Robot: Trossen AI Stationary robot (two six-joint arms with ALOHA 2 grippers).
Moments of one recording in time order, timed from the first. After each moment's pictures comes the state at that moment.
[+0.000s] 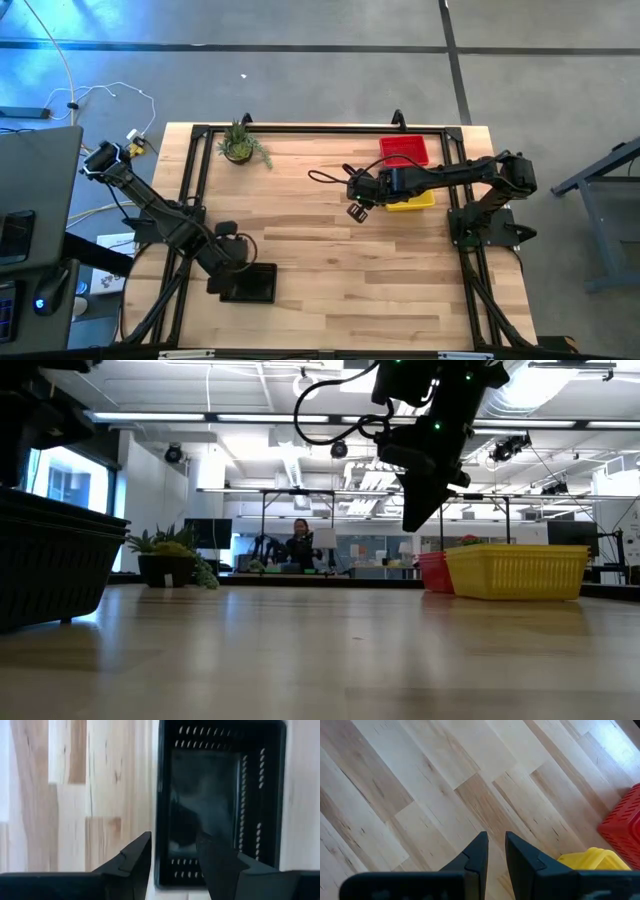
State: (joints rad) left arm -0.56 1.21 0.82 -0.88 -0.16 -0.69; right arm -0.05 1.61 1.13 -0.73 0.33 0.54
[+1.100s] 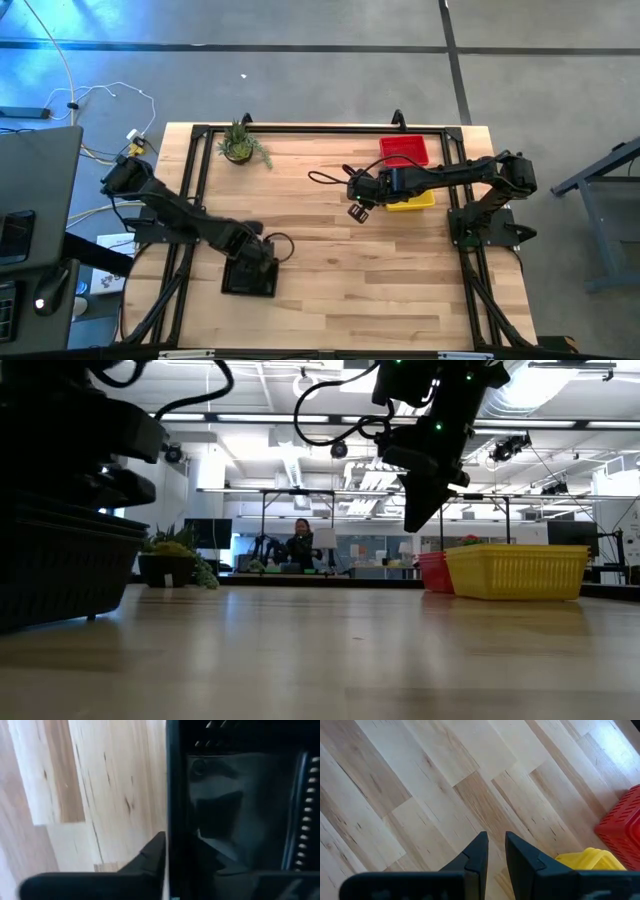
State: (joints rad) left arm -0.33 1.51 0.82 -0.72 -0.04 -0.36; right arm -0.05 1.61 1.13 -0.74 0.33 0.52
